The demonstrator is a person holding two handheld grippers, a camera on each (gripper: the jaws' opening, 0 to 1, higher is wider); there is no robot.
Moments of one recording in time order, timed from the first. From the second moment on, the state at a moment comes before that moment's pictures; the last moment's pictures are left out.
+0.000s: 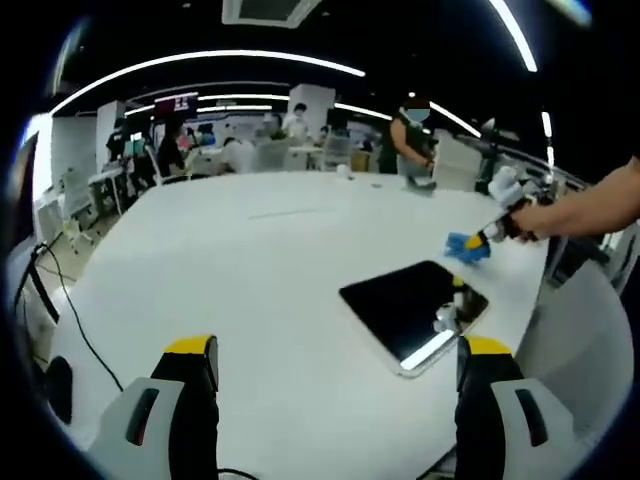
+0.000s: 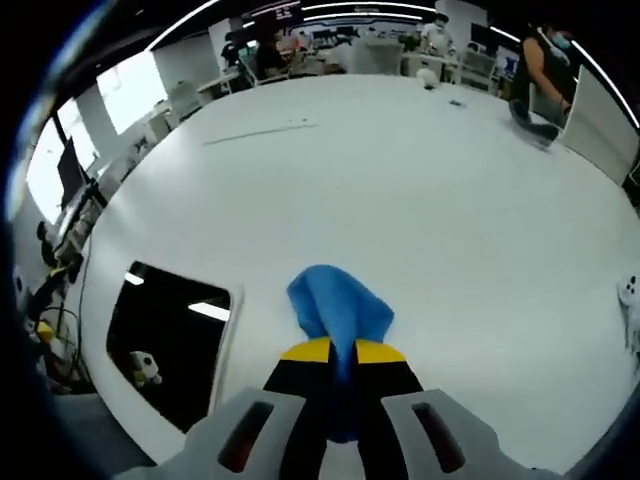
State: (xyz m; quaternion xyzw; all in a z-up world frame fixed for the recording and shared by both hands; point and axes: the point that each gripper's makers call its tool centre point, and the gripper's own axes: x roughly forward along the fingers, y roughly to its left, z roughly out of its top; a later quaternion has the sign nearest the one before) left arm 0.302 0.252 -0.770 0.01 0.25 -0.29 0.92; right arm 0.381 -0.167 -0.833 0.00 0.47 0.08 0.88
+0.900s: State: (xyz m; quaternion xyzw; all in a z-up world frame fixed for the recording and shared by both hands) left arm 0.289 0.251 -0.768 0.05 0.24 -0.30 0.92; right arm 0.370 -0.143 -0.827 0.03 0.49 0.07 0.87
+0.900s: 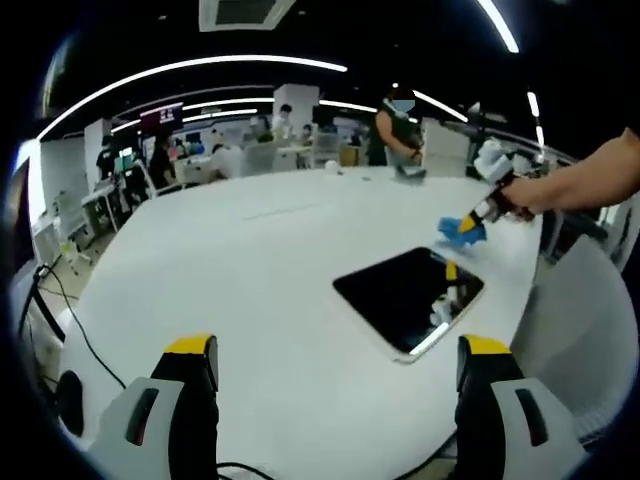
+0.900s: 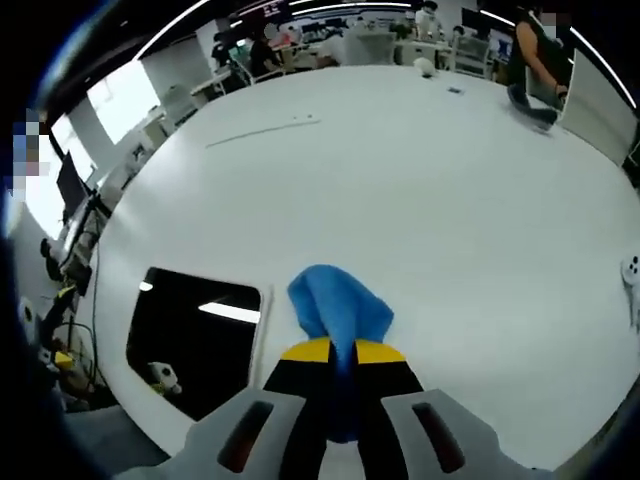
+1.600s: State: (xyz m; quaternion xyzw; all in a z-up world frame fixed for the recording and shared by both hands) left arm 0.297 0.262 -0.752 0.04 0.23 -0.28 0.93; right arm 0.384 -0.105 -0.842 0.02 0.51 0.10 0.86
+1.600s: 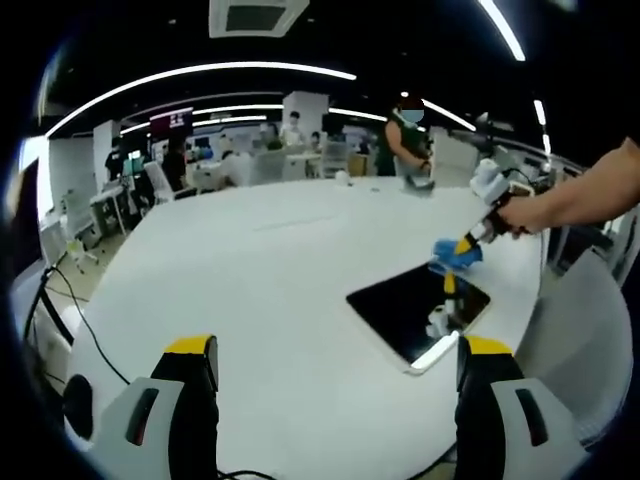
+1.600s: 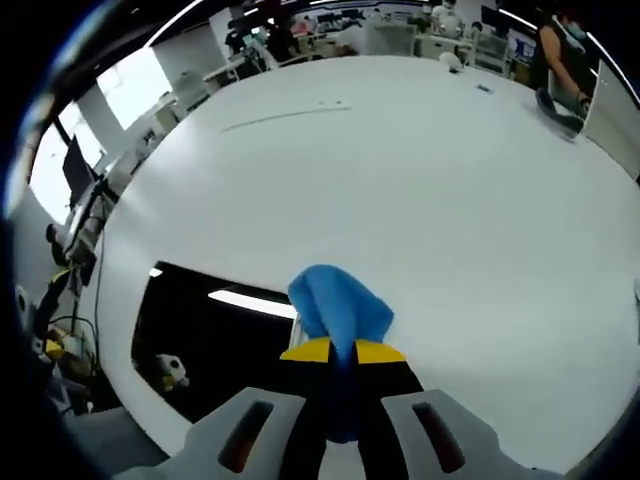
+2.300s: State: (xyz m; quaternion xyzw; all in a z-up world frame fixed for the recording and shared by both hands) left arm 0.298 0.263 -0.752 0.02 0.22 -0.28 0.94; right arm 0.379 -0.053 -0.851 0.00 0.53 0.15 0.84
